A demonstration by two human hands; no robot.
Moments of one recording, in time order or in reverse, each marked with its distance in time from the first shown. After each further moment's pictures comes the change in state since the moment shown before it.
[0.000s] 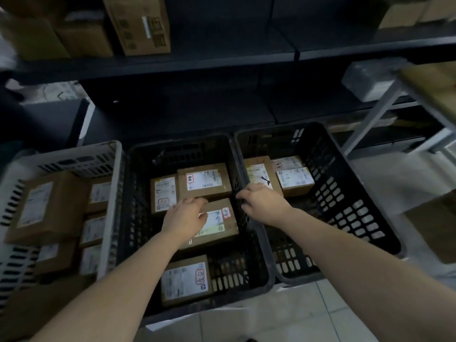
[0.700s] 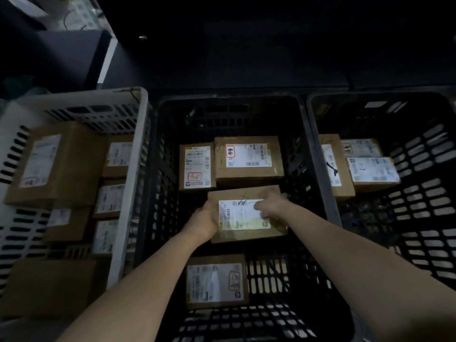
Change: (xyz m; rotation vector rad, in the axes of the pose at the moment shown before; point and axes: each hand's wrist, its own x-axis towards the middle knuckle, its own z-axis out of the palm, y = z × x) left_hand 0.055 -0.117 0.108 -0.532 -0.322 -0.426; right_hand 0.163 -0.029 0.137 0.329 -0.389 0.591
